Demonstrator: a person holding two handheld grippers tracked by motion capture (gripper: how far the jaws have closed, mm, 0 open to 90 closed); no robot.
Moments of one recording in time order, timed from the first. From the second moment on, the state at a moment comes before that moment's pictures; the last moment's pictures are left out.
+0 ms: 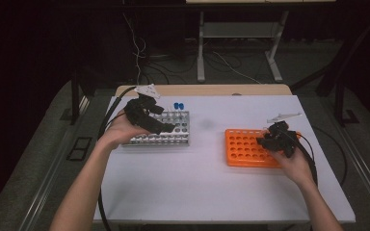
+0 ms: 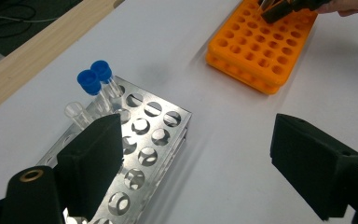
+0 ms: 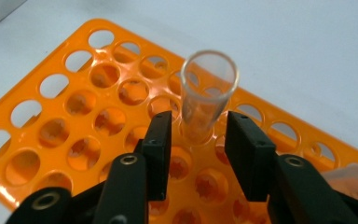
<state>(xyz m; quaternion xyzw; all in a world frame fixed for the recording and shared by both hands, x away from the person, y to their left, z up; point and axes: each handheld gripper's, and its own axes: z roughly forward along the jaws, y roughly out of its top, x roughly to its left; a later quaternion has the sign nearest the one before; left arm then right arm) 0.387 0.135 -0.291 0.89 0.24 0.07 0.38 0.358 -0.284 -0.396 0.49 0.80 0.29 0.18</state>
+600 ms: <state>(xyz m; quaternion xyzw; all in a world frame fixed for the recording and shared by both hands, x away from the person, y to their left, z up) 0.386 0.132 -0.289 0.89 0.23 0.07 0.38 0.354 -0.284 -0.385 0.46 0.80 0.31 0.20</state>
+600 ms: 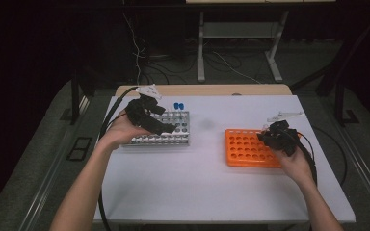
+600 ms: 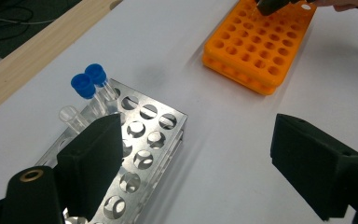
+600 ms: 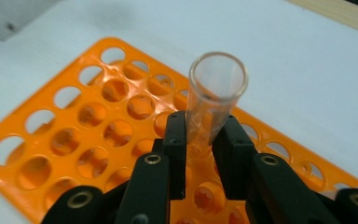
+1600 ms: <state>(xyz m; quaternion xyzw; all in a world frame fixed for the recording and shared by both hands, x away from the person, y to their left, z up) 0.378 0.129 -0.275 0.89 0.22 0.07 0.38 0.336 -0.274 -0.325 0.41 0.82 0.37 0.17</state>
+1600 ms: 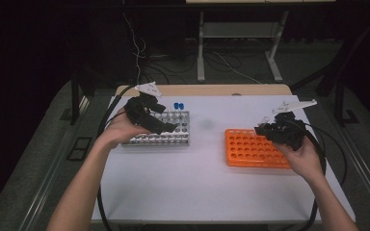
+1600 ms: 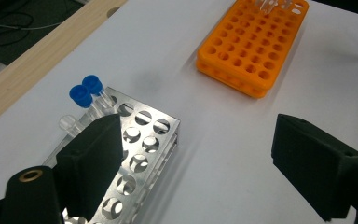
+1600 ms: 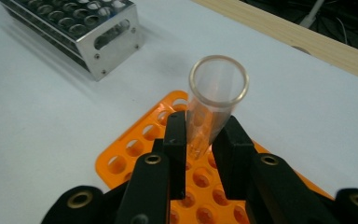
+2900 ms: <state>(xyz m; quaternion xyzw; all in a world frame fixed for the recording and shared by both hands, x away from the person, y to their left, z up) 0.346 0.060 -0.275 0.93 0.11 0.02 0.35 0.322 -0.148 -0.319 0.25 0.90 0.34 0.07</state>
